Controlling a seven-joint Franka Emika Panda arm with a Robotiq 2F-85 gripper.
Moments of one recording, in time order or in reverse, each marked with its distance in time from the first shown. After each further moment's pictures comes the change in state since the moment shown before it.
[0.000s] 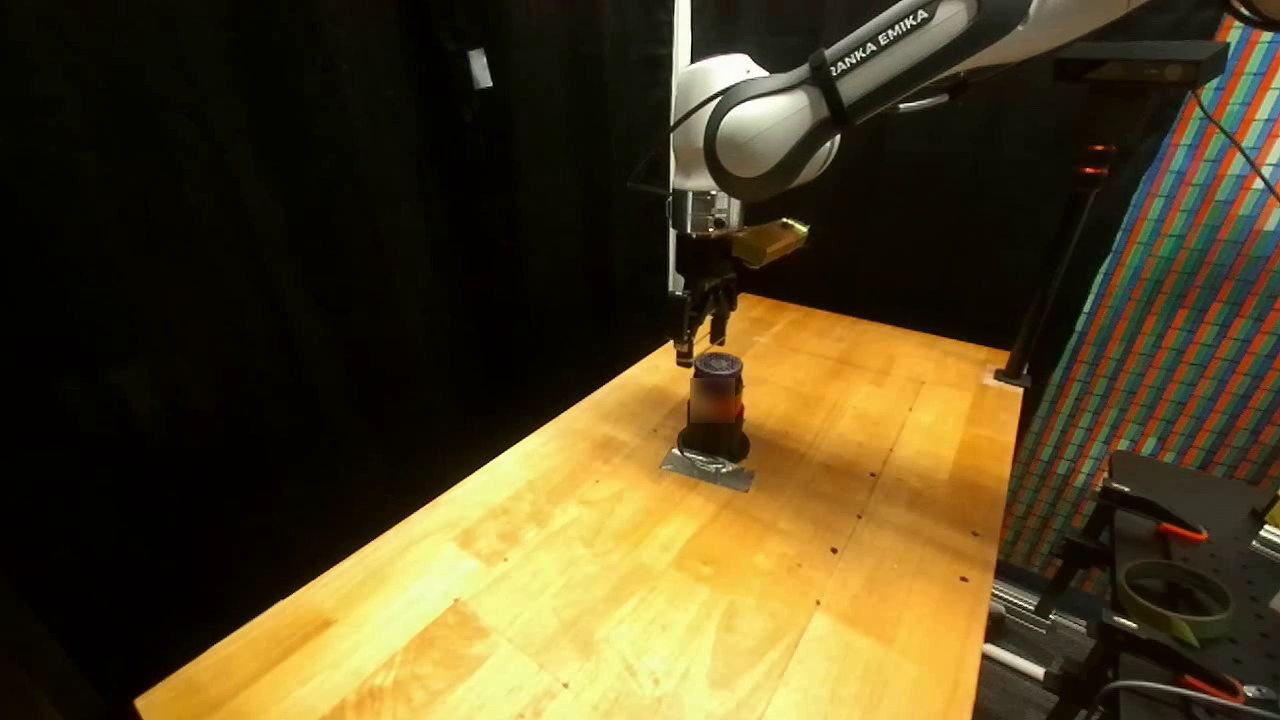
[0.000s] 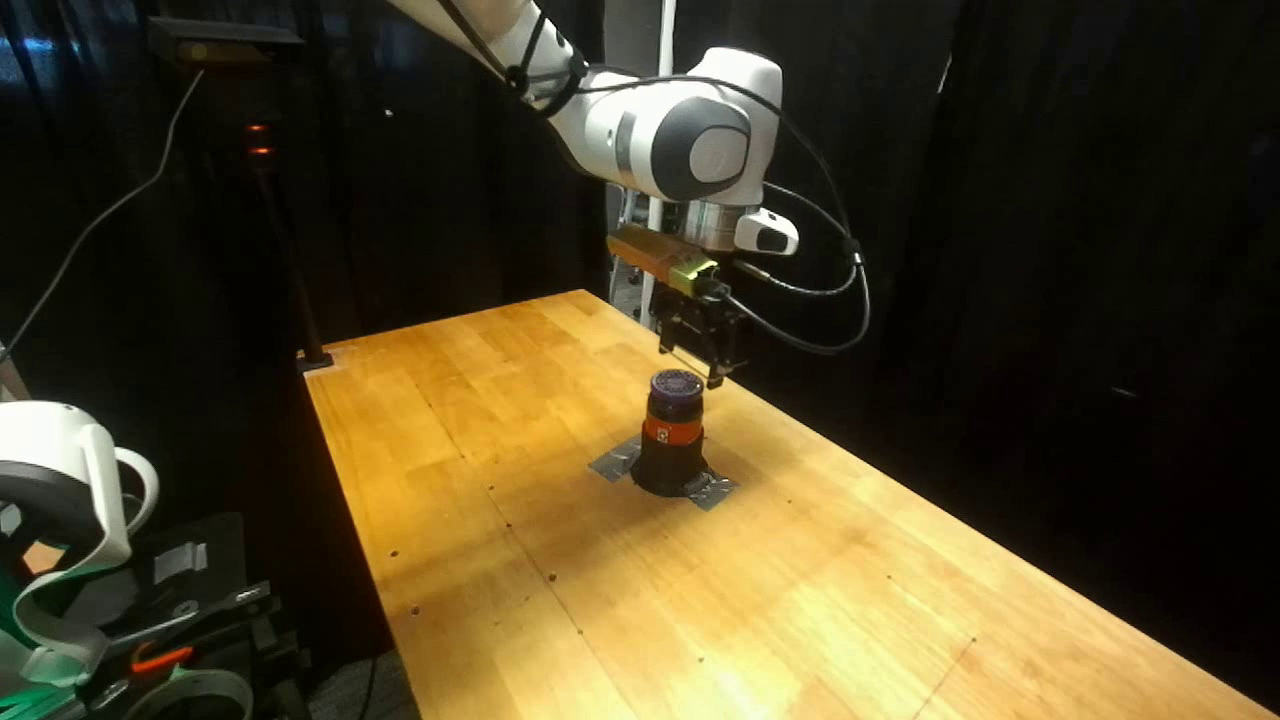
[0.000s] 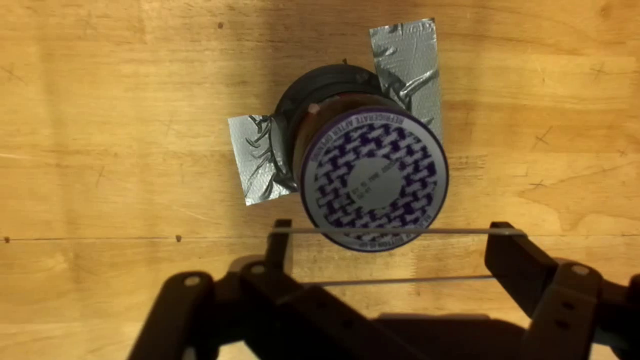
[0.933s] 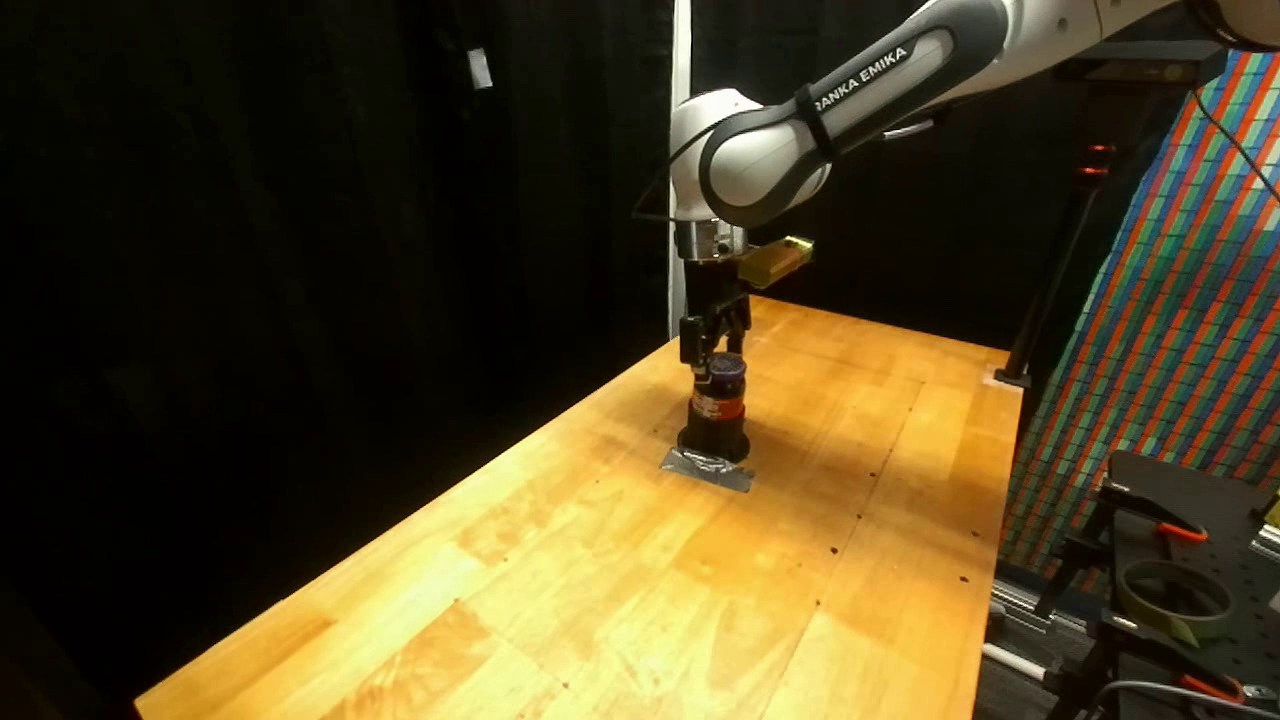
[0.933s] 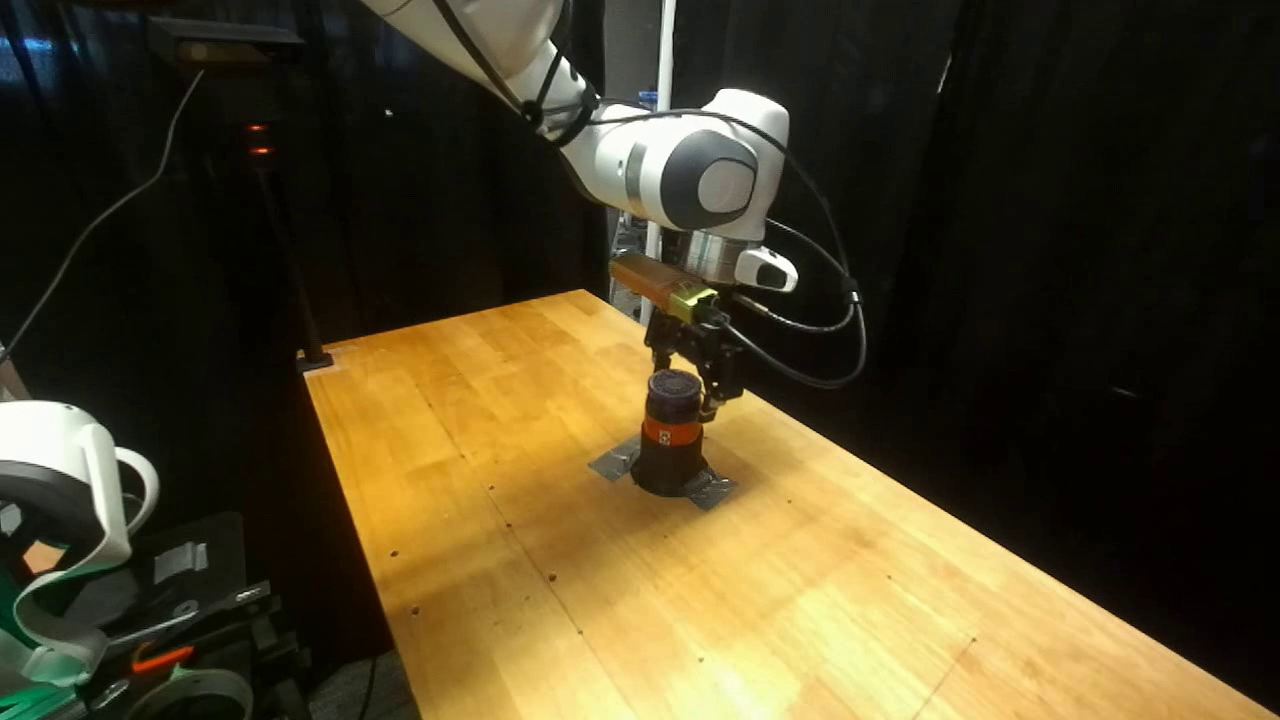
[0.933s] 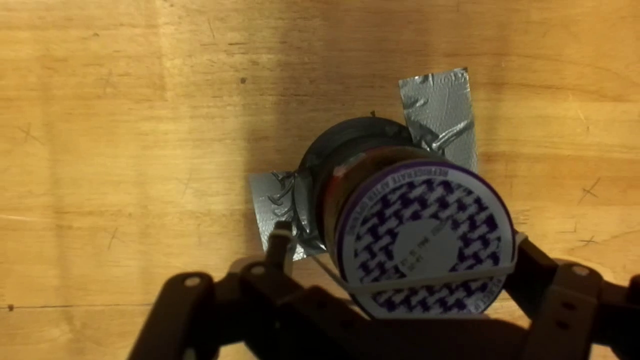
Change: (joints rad) arm 0.014 0.049 -0.032 0.021 -0.003 -0.082 0.007
